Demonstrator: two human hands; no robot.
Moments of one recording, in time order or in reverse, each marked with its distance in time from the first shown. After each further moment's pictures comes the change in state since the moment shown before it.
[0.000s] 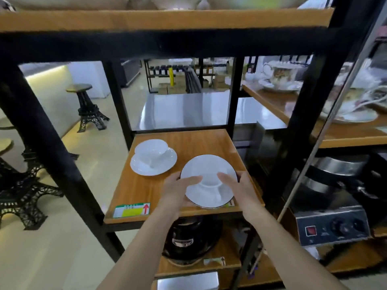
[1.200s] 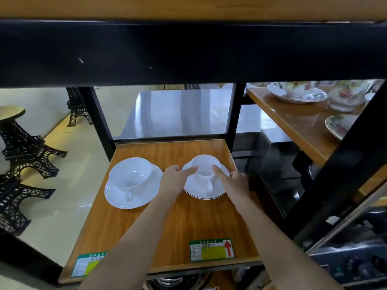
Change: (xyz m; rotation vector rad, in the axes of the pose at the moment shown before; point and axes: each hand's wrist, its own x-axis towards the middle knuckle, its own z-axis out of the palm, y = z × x) left_hand 0.144 0.037 0.040 0.380 0.186 -0.013; right_hand 0.151 -0.007 0.012 -0.492 0.169 0.034
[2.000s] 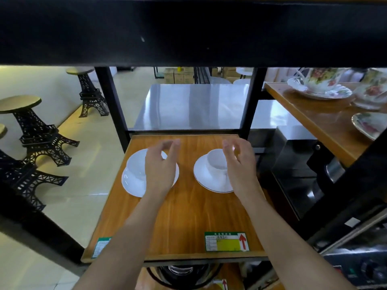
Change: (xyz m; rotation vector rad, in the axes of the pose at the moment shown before) left_hand -0.029 -0.001 -0.057 -0.112 0.354 0.503; right_hand -0.037 -0.049 0.004 0.223 0.130 -0.399
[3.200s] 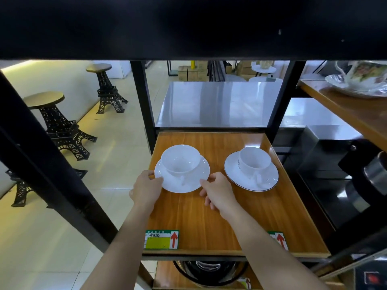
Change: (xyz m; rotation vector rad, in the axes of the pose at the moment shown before) left_hand 0.024 -0.096 -0.089 0.305 -0.008 -0.496; right_hand -0.059 -0.003 0.101 -0.071 -0.464 0.420
